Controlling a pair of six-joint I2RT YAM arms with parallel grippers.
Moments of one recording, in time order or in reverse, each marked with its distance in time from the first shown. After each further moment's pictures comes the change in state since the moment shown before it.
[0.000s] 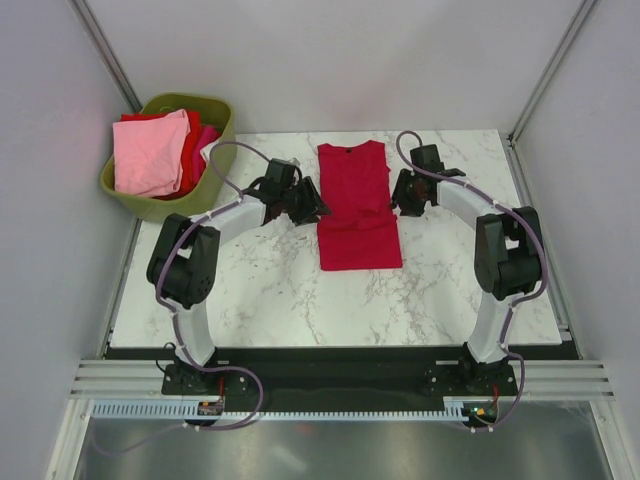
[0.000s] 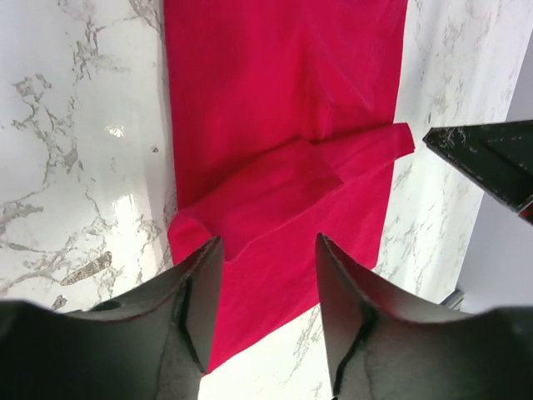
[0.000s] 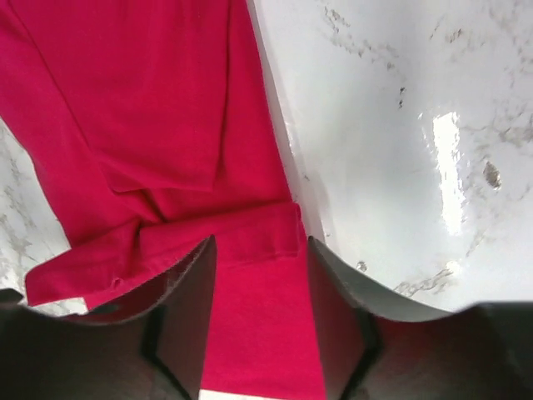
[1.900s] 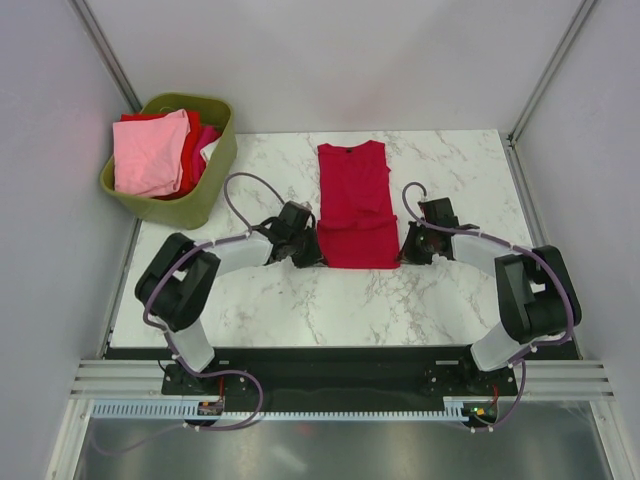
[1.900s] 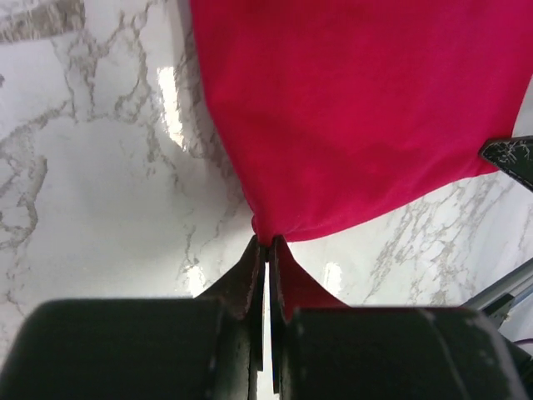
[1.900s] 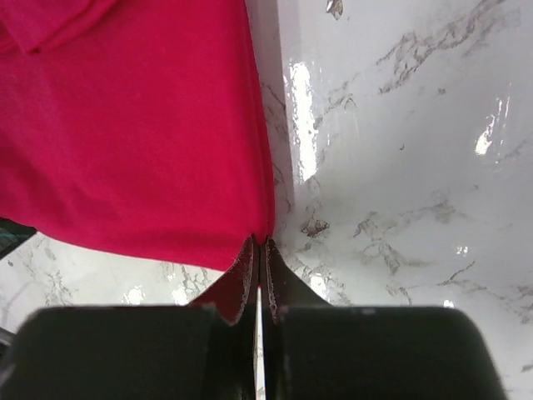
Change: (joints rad) left arm -0.173 -0.159 -0.359 0.052 -0.115 0.004; right arm 0.009 -0.330 -0.617 0.250 -0.176 -0.053
